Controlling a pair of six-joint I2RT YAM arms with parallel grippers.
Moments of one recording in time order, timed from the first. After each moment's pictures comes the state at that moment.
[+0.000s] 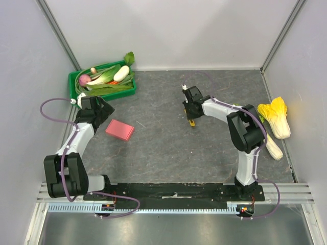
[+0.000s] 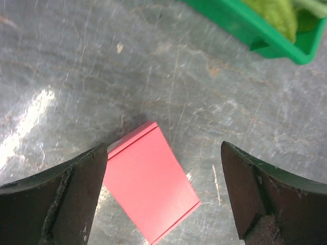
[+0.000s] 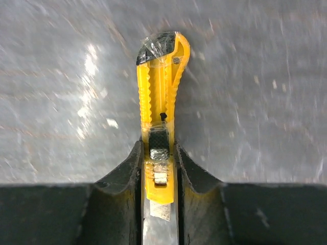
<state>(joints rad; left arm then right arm) 0.09 1.31 0.82 -0.21 -0.10 -0.67 0.49 2.01 1.37 -0.39 0.11 0.18</state>
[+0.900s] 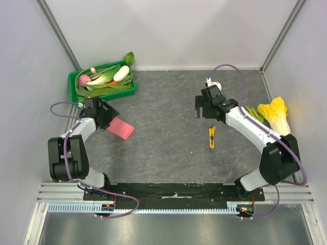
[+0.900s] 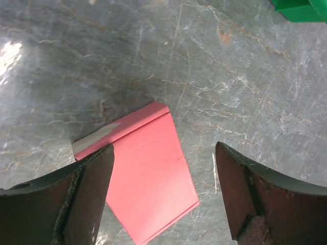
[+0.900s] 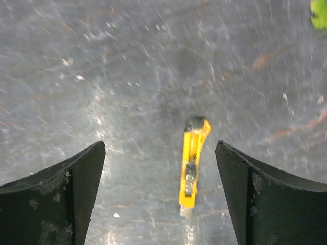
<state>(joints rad) 0.12 1.47 0.80 -0.19 0.07 -0.74 0.46 1.49 1.13 -0.60 0.31 0.41</state>
